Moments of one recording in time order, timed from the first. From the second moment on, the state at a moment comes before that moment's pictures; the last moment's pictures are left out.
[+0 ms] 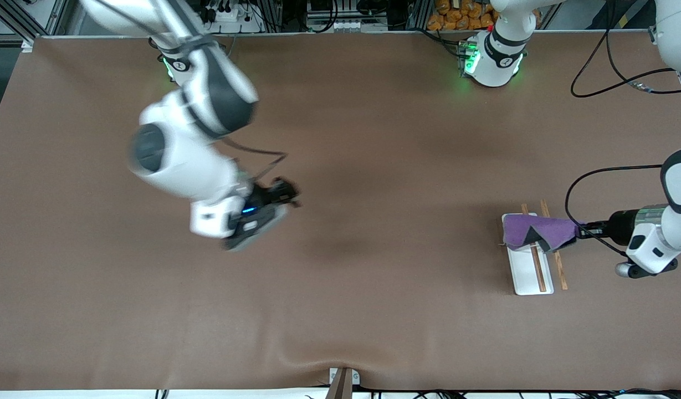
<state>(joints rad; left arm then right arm) 0.25 0.56 -0.13 -1.43 -0.14 1.75 0.01 0.37 0.45 -0.01 -1.38 0.34 1.89 -0.21</state>
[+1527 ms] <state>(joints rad) 0.31 0.60 -0.15 -1.41 -0.15 1.82 0.19 -0.08 0.06 0.01 -1.59 0.06 1.55 0.03</state>
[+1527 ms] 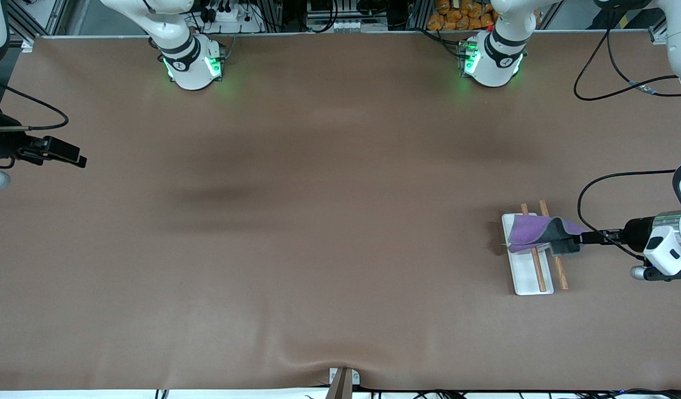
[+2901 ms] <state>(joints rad) 0.13 0.28 -0.23 -1.41 0.20 1.60 -0.06 -0.08 0.05 0.01 -1.49 0.01 1.44 -0.03</state>
